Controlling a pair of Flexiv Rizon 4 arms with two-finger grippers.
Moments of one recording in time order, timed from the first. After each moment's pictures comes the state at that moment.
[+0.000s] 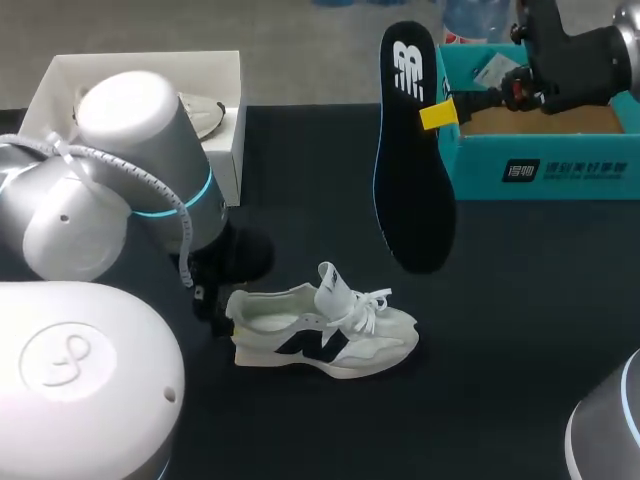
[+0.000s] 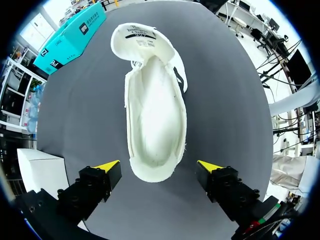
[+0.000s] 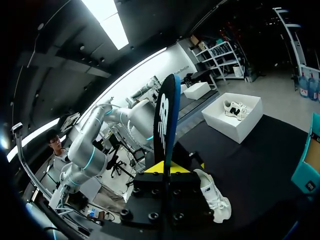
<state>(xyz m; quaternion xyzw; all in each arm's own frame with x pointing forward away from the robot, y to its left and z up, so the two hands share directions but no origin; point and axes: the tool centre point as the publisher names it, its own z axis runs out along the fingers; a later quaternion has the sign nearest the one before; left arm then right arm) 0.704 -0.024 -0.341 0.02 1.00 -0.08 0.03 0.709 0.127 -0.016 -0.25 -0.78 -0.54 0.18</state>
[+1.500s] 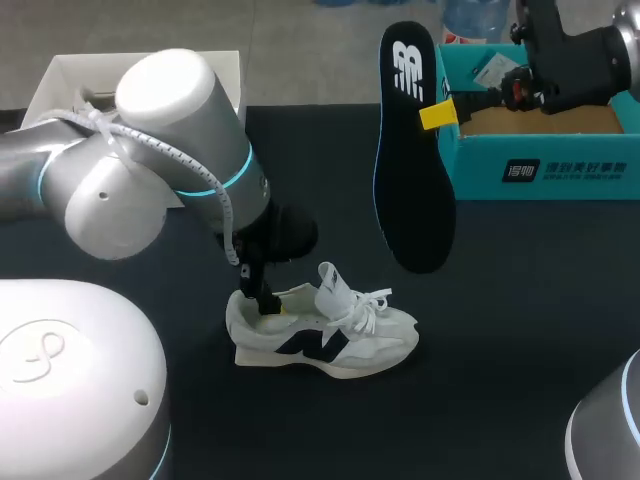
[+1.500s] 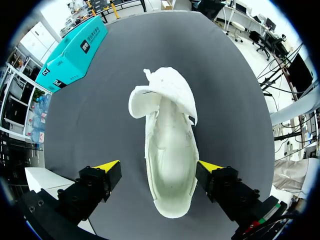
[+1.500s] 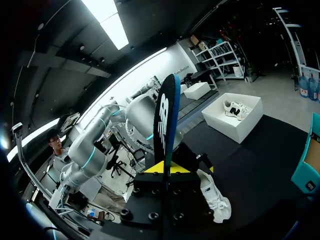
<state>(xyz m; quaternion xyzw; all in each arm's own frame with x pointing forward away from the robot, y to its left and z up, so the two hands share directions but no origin) 0.729 -0.094 -0.322 0.02 0.99 -0.12 0.04 0.709 0.127 -0.016 -0.25 -0.78 -0.54 0.18</state>
